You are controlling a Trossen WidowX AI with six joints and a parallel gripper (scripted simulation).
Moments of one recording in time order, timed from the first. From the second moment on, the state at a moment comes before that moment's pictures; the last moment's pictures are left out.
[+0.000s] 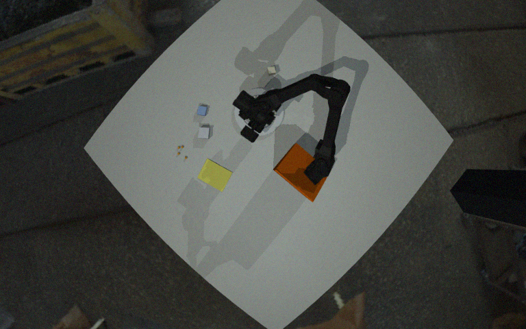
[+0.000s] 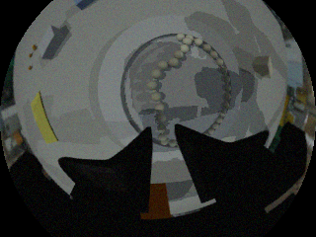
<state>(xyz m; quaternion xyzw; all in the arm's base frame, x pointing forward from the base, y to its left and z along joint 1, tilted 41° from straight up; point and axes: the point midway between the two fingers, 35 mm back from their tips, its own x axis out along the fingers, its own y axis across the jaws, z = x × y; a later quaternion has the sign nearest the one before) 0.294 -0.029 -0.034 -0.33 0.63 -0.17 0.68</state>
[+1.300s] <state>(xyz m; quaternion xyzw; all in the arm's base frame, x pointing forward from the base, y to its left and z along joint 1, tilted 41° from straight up) 0.294 -0.034 -0.040 -0.33 0.64 -0.17 0.68</state>
